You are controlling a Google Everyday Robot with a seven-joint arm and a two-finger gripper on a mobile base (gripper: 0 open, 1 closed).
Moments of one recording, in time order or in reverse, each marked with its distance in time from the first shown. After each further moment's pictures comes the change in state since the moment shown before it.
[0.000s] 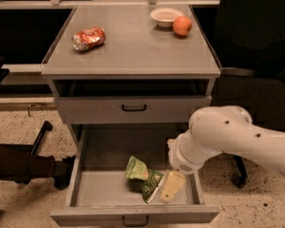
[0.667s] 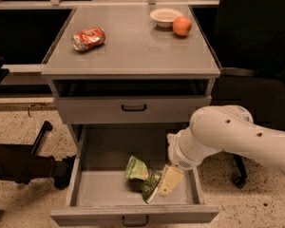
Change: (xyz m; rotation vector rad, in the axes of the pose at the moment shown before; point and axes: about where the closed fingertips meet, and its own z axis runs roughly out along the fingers) arm -0.010 -0.015 -0.001 0.059 -0.041 0.001
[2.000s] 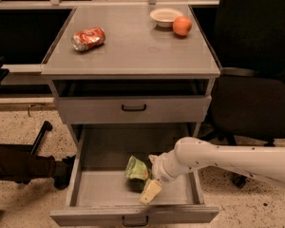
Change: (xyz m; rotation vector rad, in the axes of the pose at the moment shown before) arm 0.011 -0.002 0.186 -0.145 -0.211 0.062
